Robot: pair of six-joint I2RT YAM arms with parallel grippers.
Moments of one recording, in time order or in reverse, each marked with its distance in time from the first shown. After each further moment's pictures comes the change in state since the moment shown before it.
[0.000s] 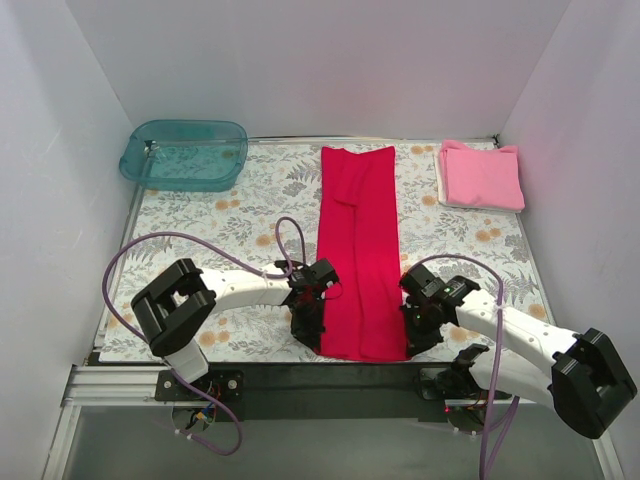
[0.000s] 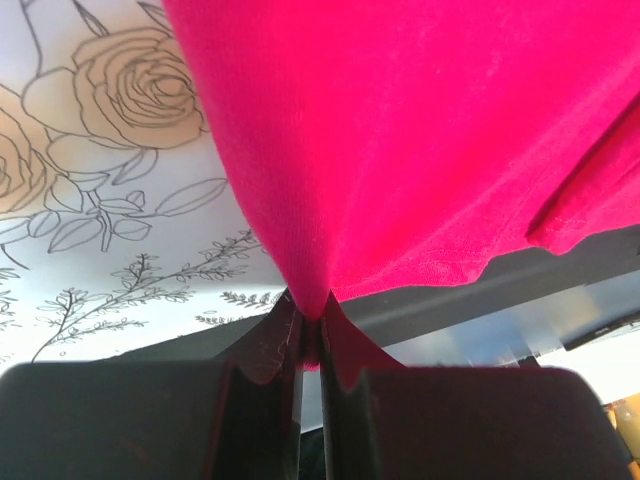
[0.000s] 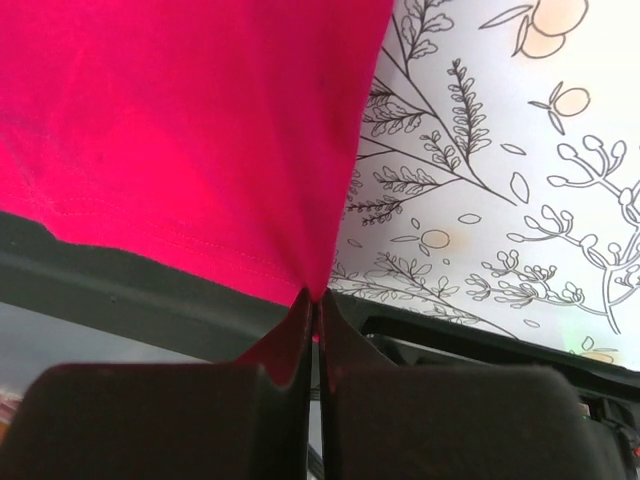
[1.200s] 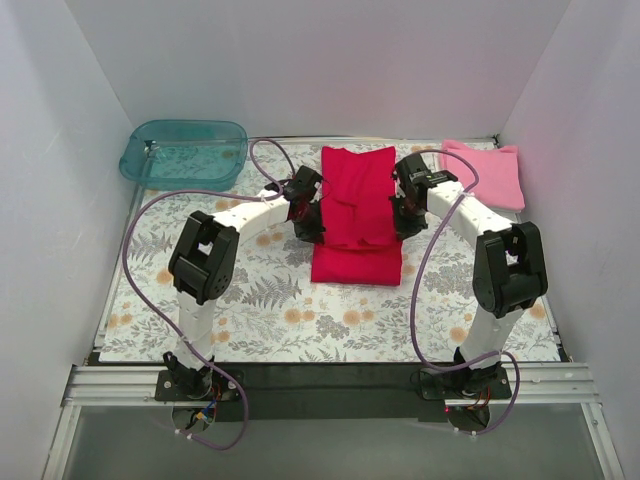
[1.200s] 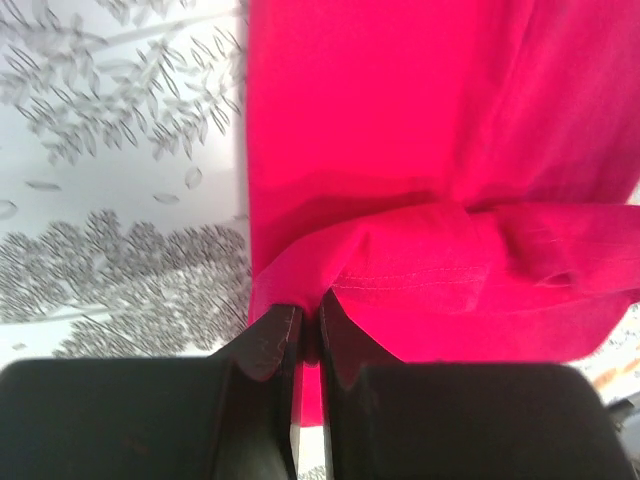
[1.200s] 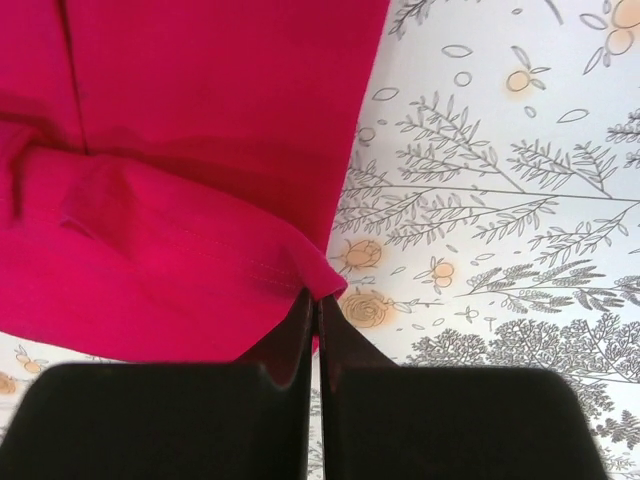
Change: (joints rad) left arm 0.427 0.392 0.629 0.066 -0.167 0.299; right arm -0.349 0.748 0.883 0.060 0.187 -0.360
